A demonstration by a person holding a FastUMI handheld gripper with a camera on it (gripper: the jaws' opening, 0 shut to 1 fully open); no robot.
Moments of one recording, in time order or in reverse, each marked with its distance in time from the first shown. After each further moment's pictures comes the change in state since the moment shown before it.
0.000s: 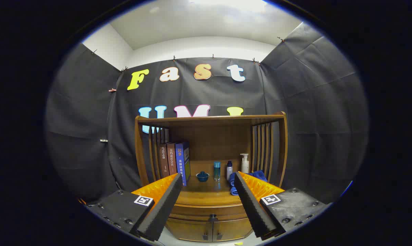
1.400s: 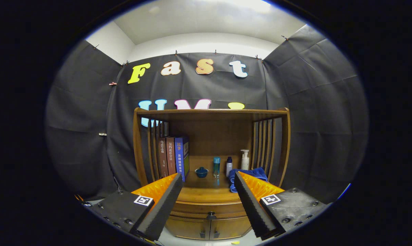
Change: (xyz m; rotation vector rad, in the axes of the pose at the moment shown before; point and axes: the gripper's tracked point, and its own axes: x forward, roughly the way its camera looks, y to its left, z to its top) arm 0.004 -0.001 -0.011 -0.023 0.057 -0.016
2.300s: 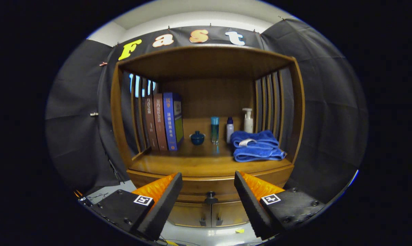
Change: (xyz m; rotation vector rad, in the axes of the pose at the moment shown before) arm 0.072 -0.005 -0.174 0.024 0.288 -0.022
